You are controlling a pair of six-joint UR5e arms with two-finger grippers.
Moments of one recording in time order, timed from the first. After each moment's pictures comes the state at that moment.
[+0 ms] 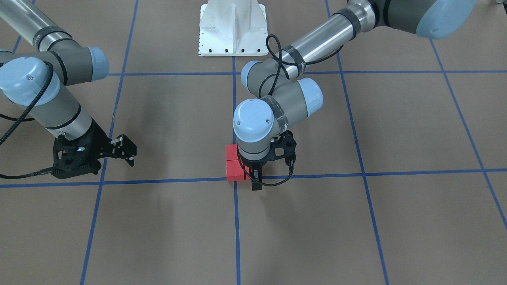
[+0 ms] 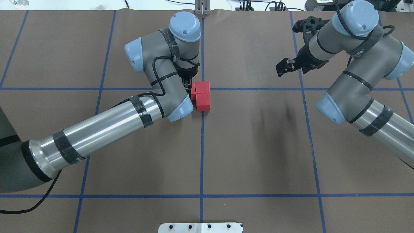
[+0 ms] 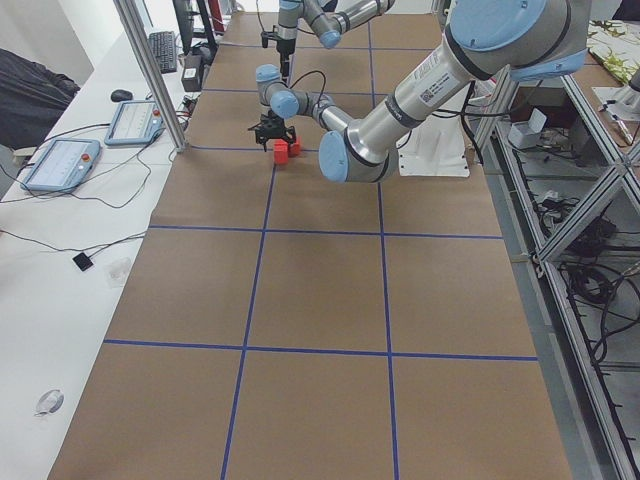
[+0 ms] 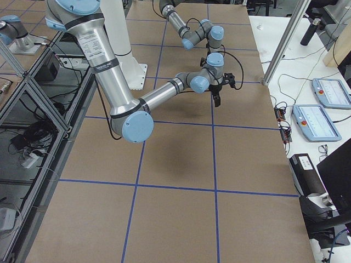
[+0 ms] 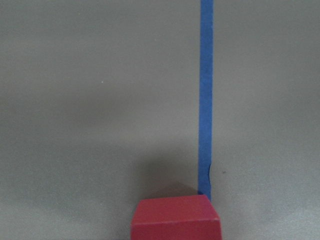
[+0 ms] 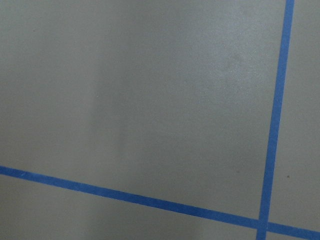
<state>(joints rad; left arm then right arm) -0.68 -2.64 -1.02 -1.68 -2.01 -2.62 0.91 -1.12 1.61 -1.30 2.08 0.78</state>
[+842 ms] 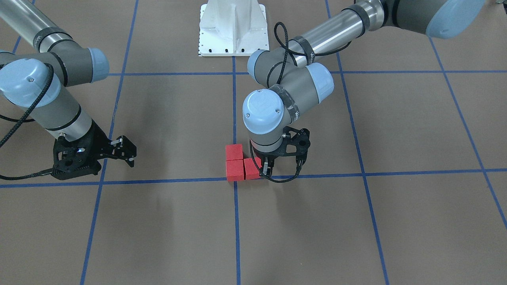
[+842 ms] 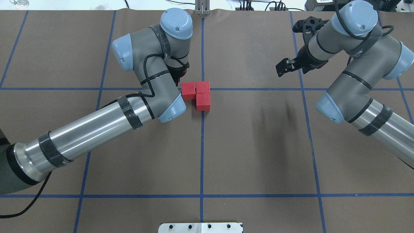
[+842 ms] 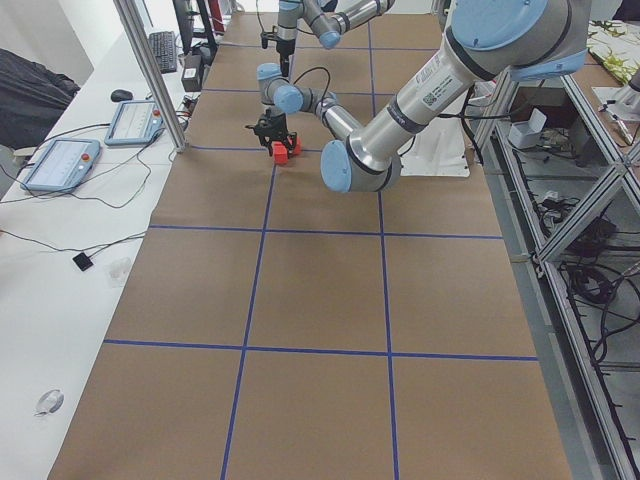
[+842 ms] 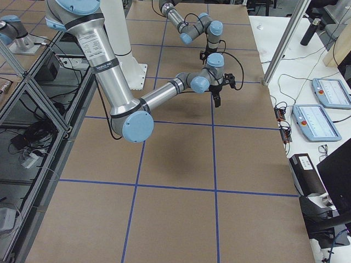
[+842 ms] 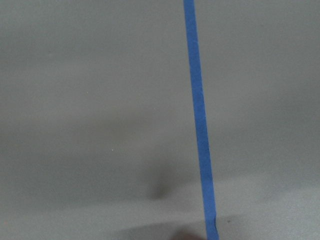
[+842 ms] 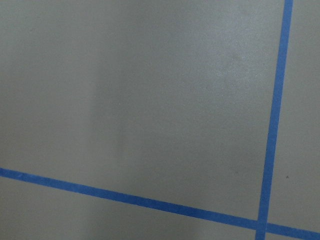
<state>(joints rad) -0.70 -2.57 -1.16 -1.50 -1.98 -2.26 0.91 -1.12 1.60 -1.30 2.08 0.78</state>
